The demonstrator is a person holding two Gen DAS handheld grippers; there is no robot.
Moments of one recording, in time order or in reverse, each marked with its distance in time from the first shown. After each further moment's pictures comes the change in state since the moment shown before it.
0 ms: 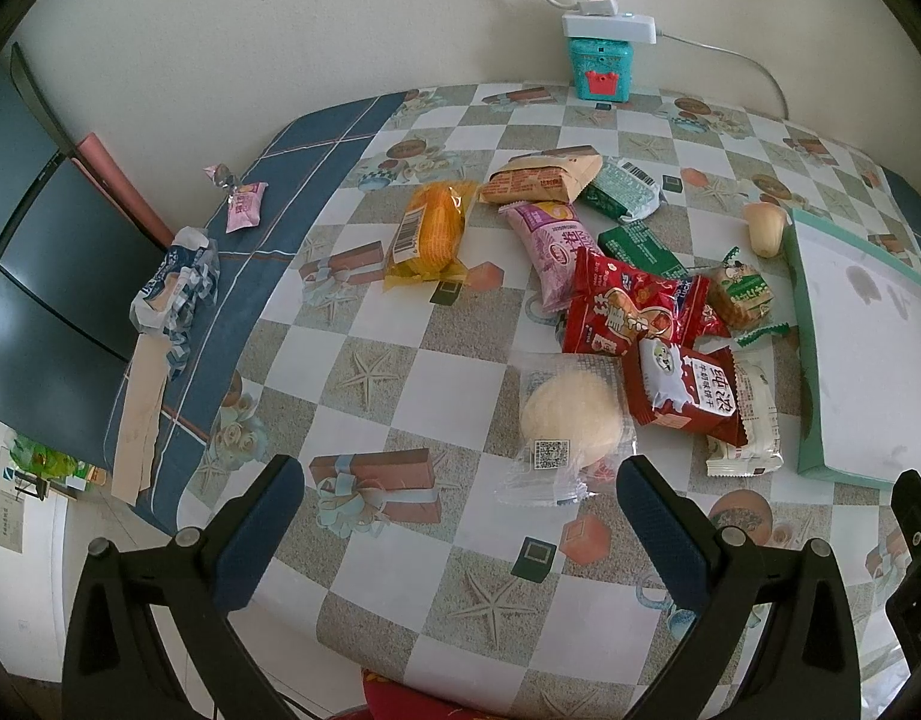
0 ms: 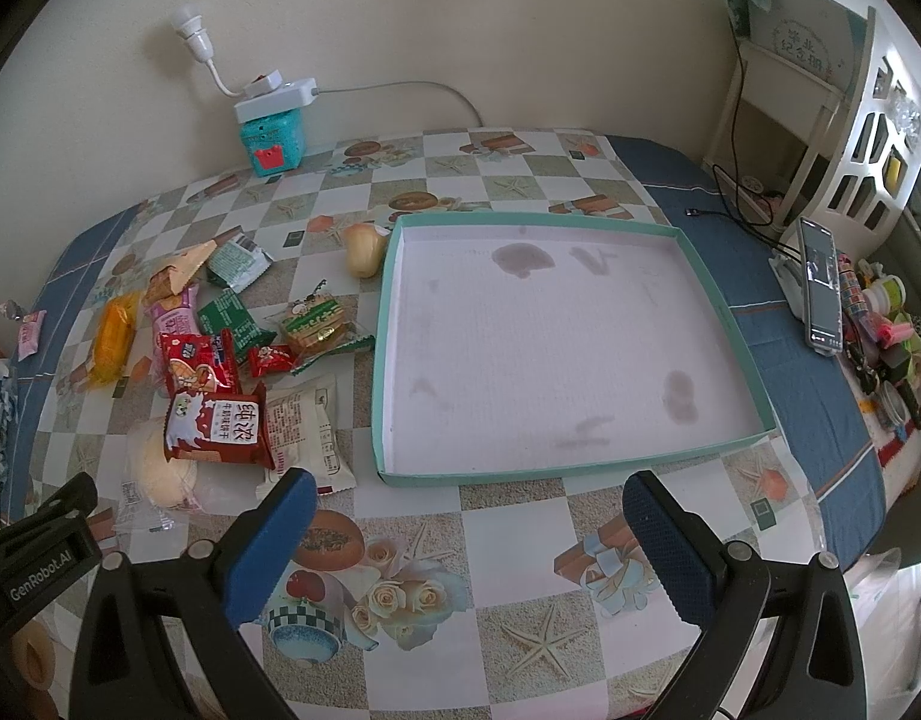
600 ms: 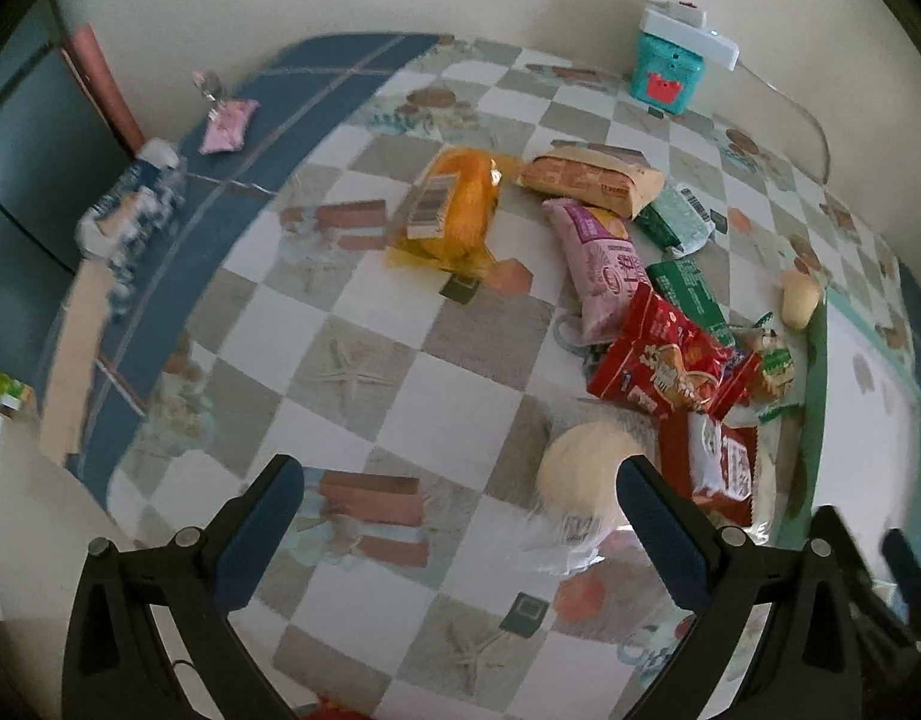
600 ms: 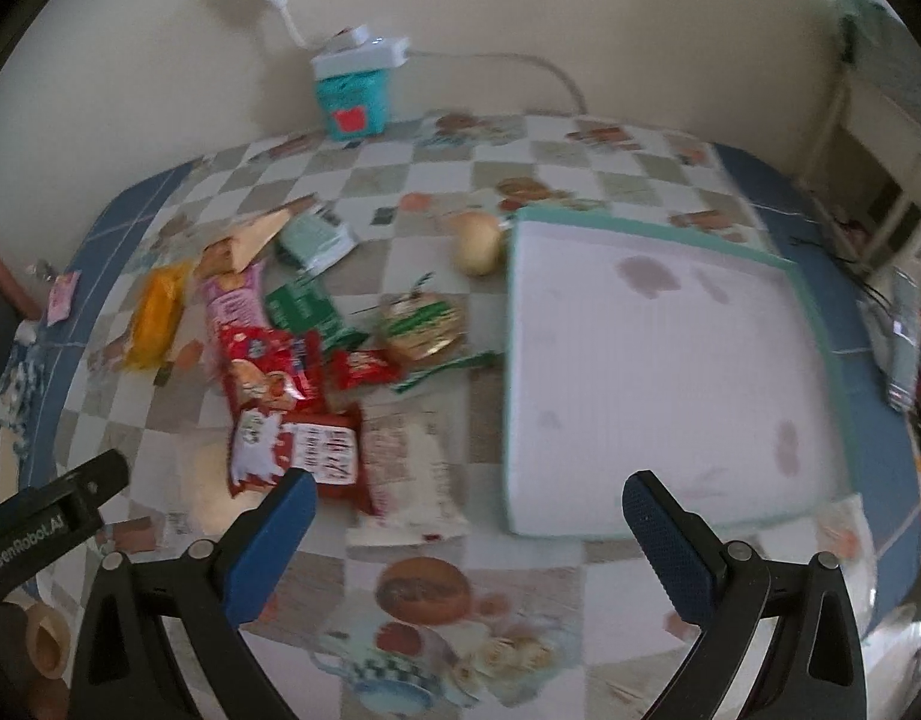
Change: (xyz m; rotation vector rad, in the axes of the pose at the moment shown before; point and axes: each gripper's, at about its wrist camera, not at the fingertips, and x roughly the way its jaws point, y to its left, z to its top) left arm 0.055 0.042 0.035 -0.189 0.138 -0.178; right arm 0.041 0.069 0.029 -0.117 0.102 0.111
